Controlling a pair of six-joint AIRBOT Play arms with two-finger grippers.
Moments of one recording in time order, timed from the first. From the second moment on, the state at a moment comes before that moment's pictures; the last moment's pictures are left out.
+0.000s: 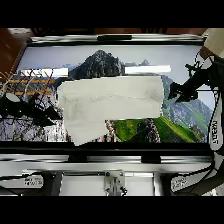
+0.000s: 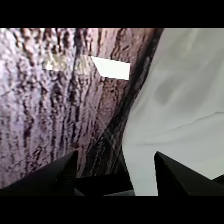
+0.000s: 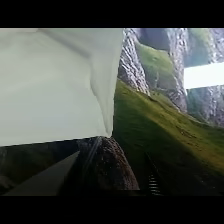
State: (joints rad) left arm 0.29 -1.48 0.97 1.02 -1.27 -1.39; right arm -0.18 -1.71 1.68 -1.34 1.59 1.59
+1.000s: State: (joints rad) left arm 0.15 -1.45 0.83 0.85 -1.08 -1.32; right arm -0.19 -1.74 1.39 -1.24 1.36 1.51
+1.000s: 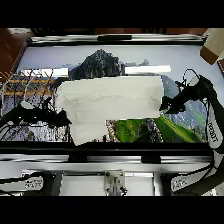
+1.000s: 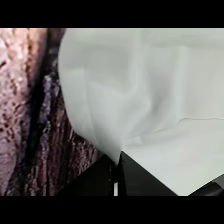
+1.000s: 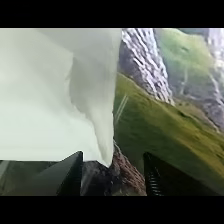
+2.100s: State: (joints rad) left arm 0.23 -1.15 1.55 0.86 -1.19 -1.27; right arm -0.13 -1.38 1.72 -1.10 1.33 1.29
